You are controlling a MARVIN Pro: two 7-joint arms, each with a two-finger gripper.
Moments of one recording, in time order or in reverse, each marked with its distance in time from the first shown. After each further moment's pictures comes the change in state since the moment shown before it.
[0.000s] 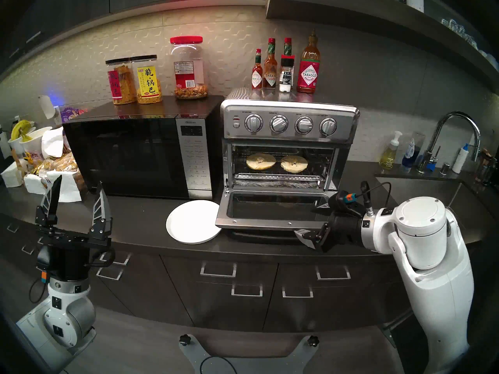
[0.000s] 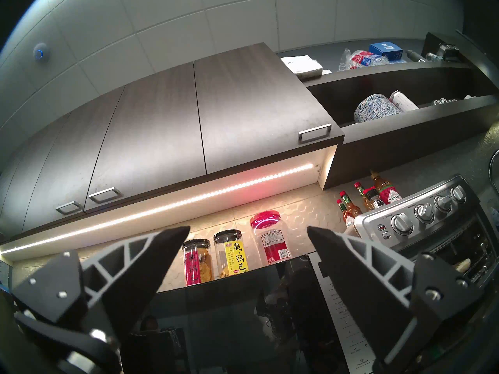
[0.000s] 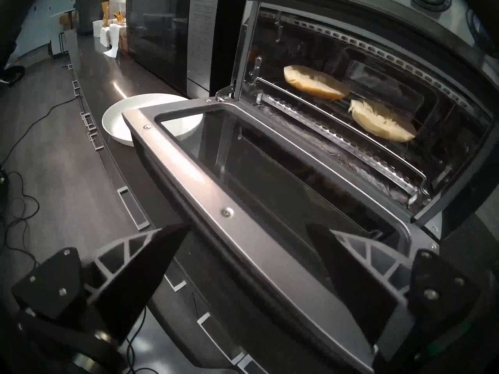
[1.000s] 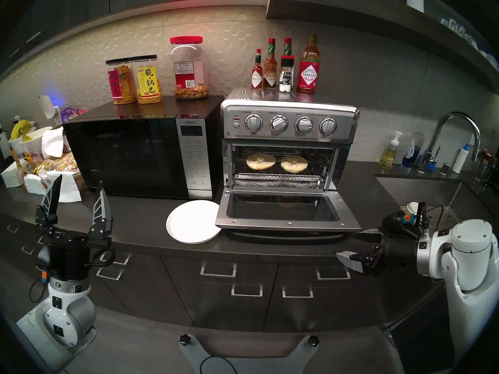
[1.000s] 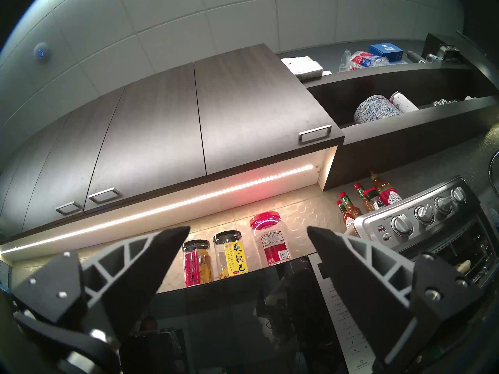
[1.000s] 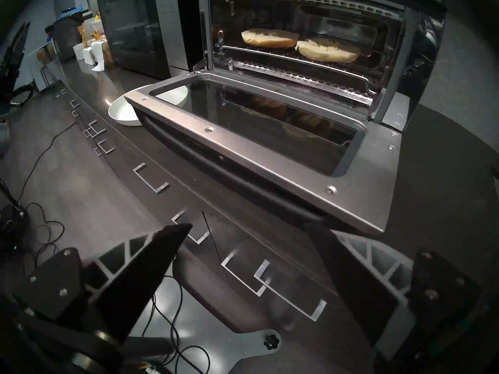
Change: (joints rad) left arm -0.004 0.005 0.004 0.000 0.005 0.000 0.009; right arm -0.384 0.005 0.422 -0.073 0.260 0.000 0.027
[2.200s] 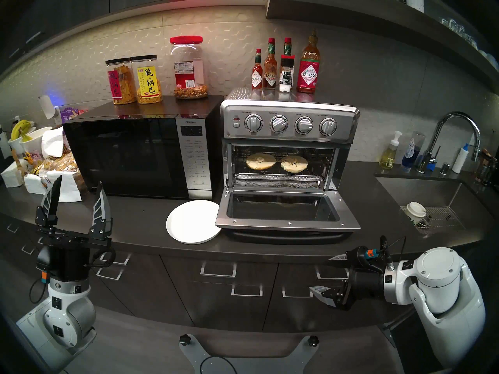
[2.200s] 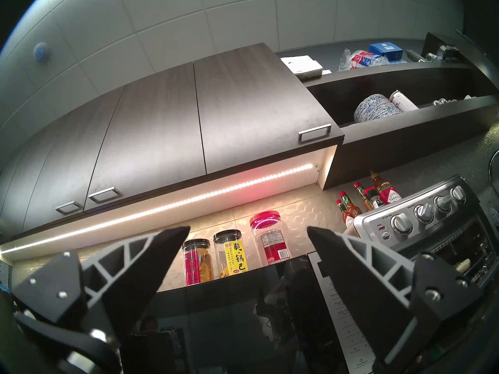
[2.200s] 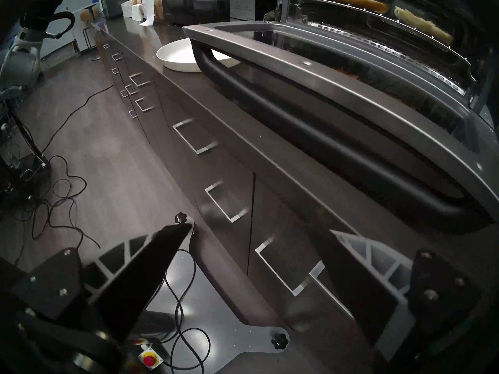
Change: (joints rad) left arm 0.009 0.005 -0.002 0.000 0.004 0.000 0.009; right arm -0.045 0.049 -0.260 0.060 -0.129 -0.235 -0.045
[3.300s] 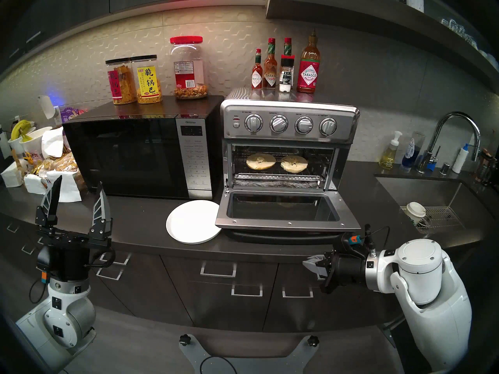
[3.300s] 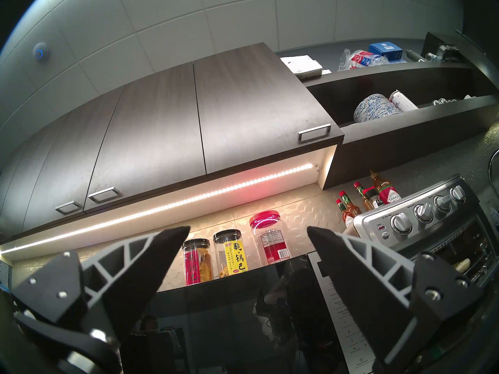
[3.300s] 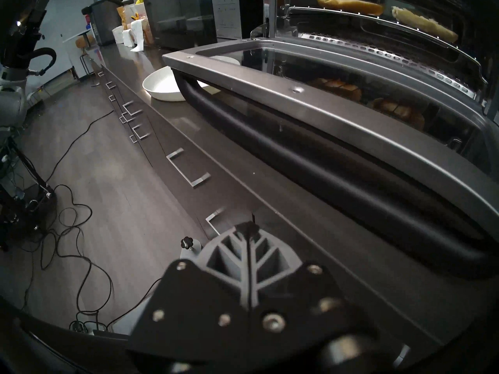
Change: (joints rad) left arm 0.003 0.006 0.000 0.000 0.004 0.000 0.008; right arm 0.199 -0.069 -0.153 0.087 0.035 0.096 -0.063
